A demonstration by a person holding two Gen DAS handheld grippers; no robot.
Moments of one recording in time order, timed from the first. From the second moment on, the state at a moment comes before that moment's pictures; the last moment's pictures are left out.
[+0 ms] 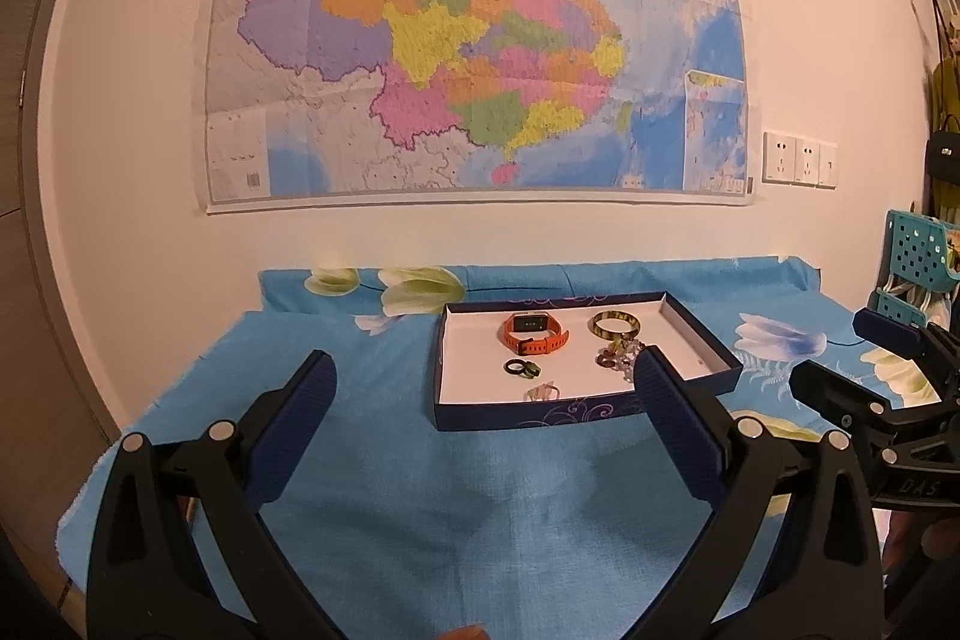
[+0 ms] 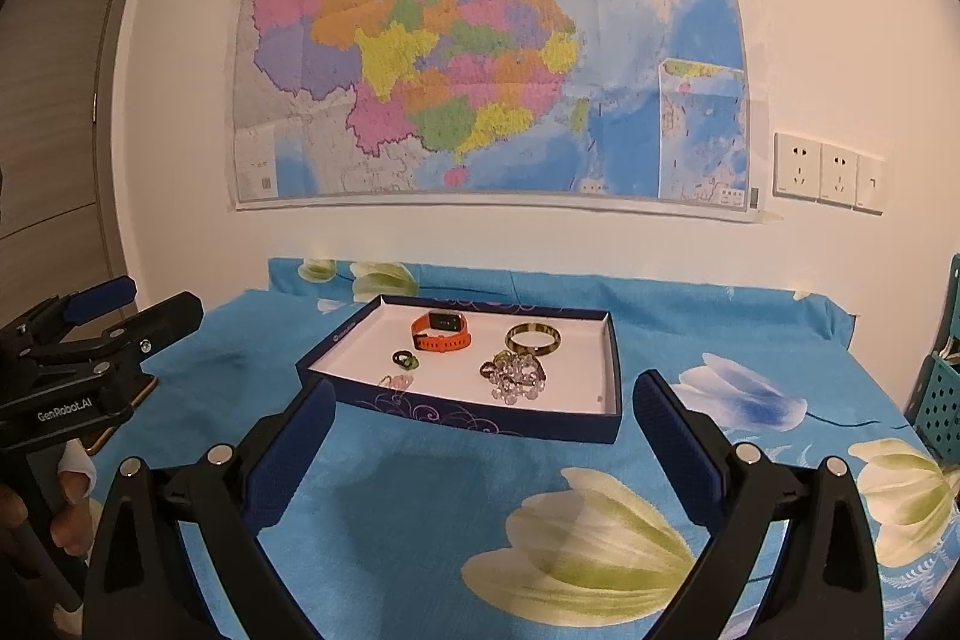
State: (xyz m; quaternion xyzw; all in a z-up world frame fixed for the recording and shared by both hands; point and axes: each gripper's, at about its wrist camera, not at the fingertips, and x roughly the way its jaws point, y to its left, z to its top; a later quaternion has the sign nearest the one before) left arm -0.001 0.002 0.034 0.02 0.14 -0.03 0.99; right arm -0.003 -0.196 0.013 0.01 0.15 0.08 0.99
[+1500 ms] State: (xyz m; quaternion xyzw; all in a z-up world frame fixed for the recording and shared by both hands) left arm -0.013 0.008 0.036 0.02 0.13 -0.02 0.99; right arm -0.015 -0.192 0.014 0.00 0.13 0.08 0.99
